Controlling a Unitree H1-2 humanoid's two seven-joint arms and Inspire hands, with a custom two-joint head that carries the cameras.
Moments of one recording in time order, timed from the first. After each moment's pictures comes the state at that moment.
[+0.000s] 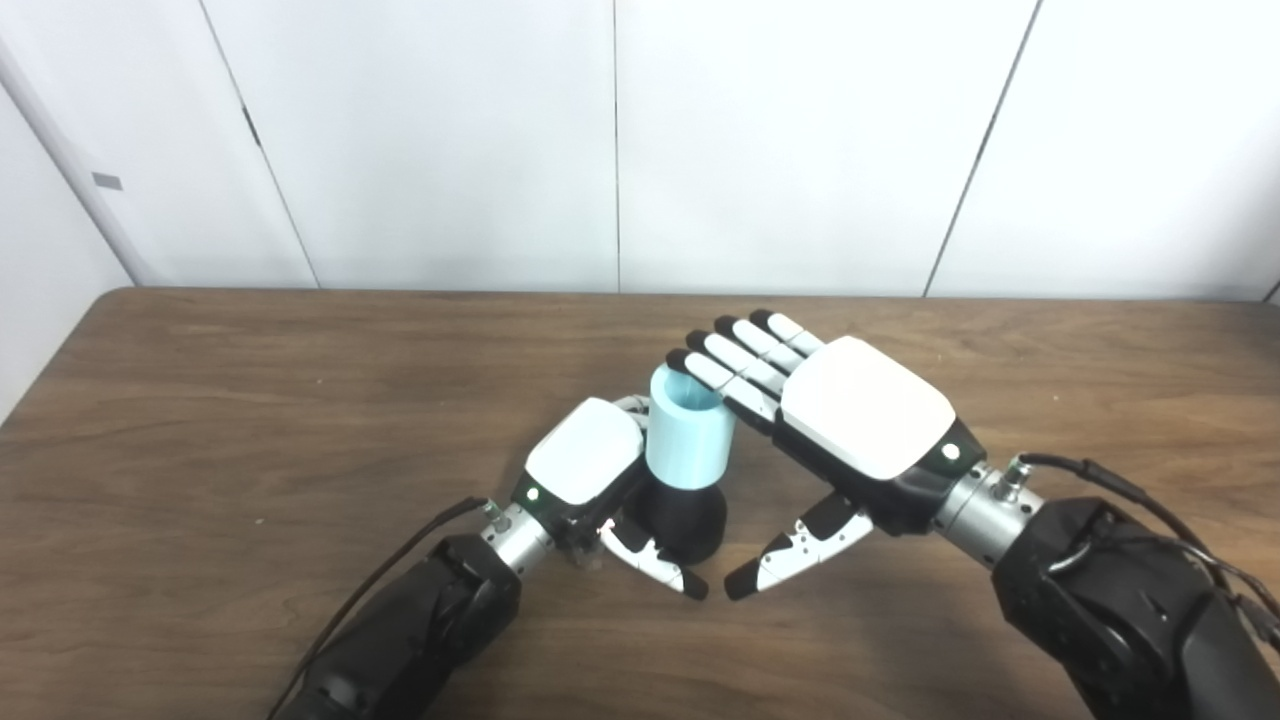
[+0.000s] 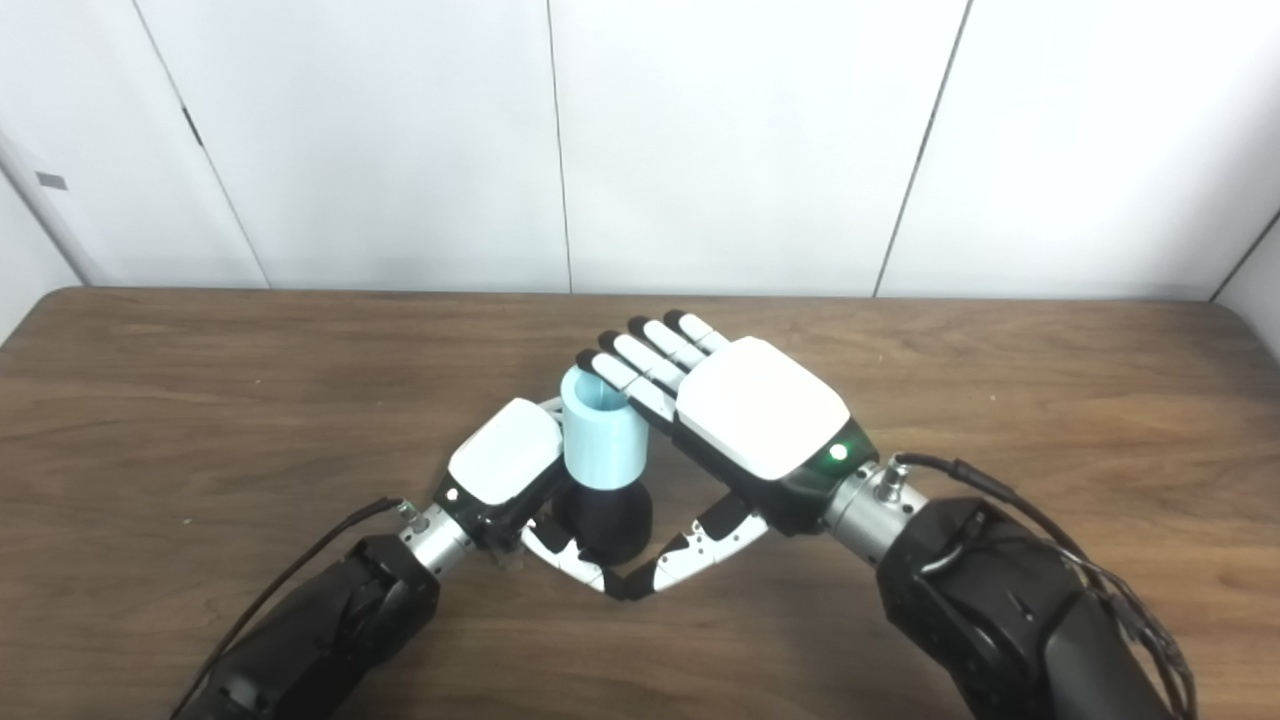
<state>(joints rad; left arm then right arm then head) -0.43 0.27 -0.59 0.42 0.90 -0.40 0.31 -0.31 -0.43 0.33 -0.59 -0.98 -0.05 0.55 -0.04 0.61</state>
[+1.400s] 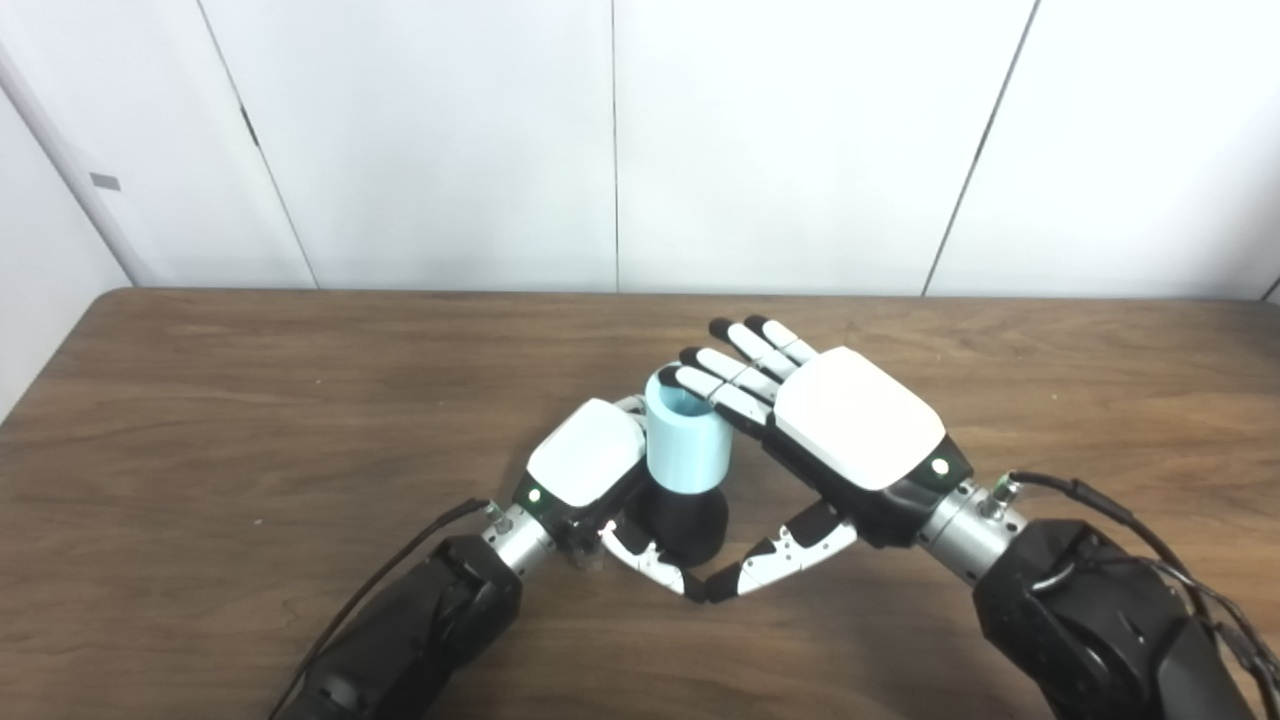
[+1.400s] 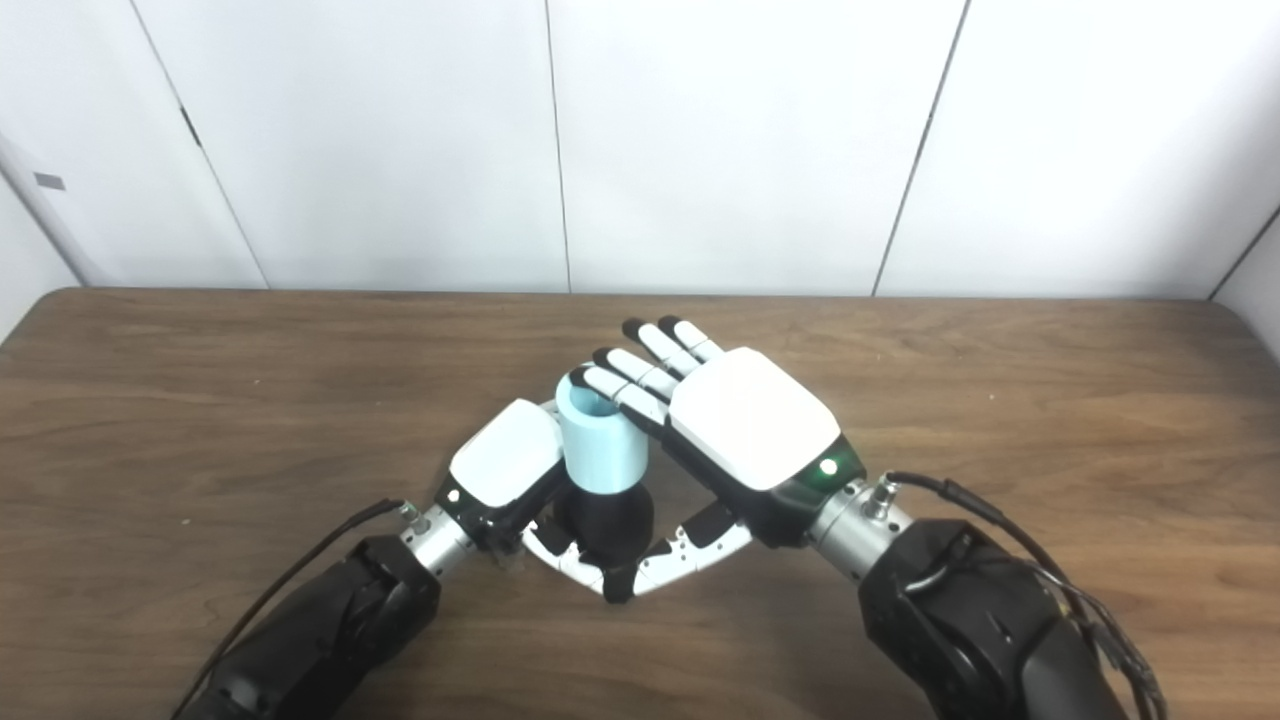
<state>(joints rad) -0.43 0.26 -0.59 0.42 0.92 -0.40 0.31 -0.27 -0.37 0.32 -0.59 -0.96 -0.06 0.51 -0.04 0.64</state>
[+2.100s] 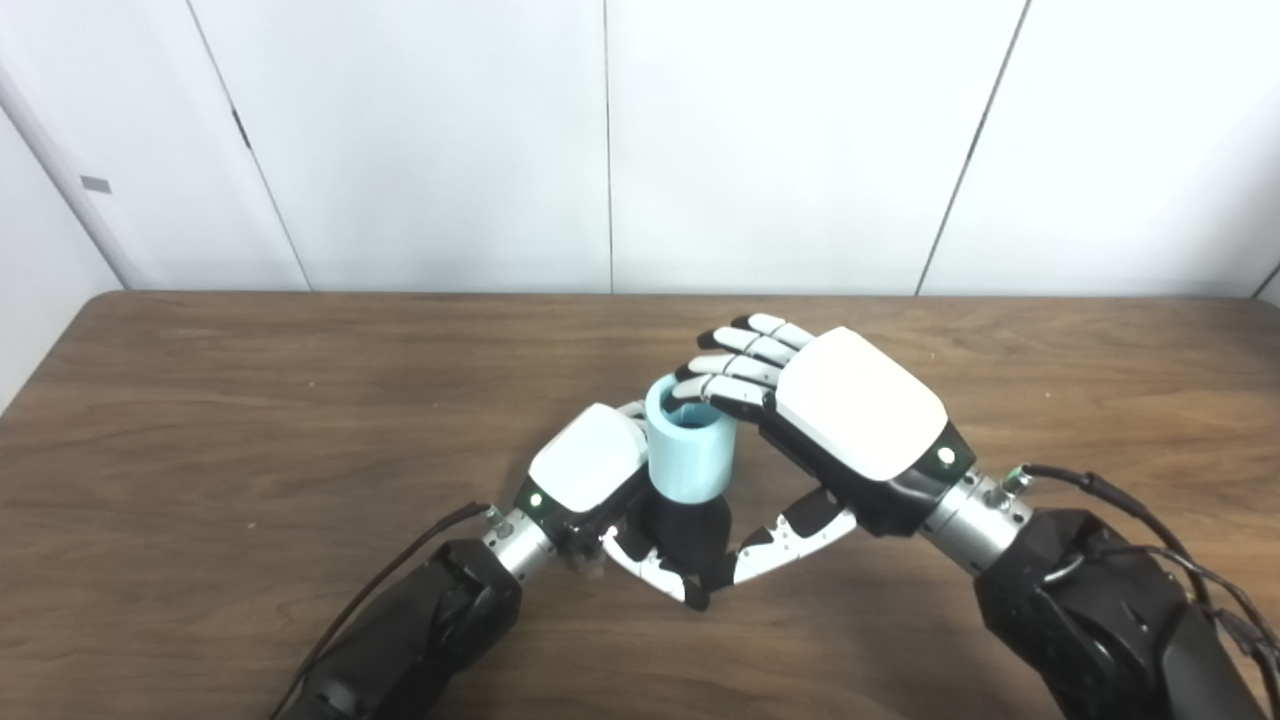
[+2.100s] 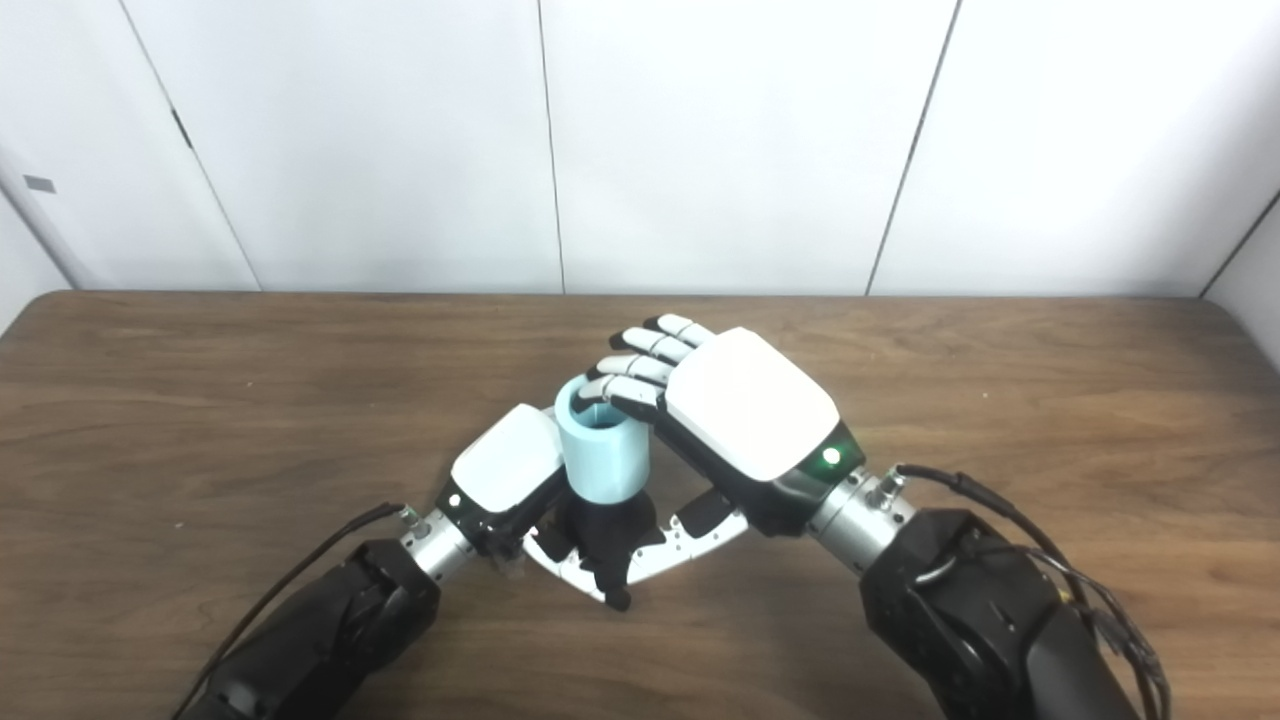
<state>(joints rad) -0.43 0.26 -0.59 0.41 0.92 -0.42 0.29 -0.28 -0.39 0.33 -0.59 -0.94 -0.08 0.43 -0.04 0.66</state>
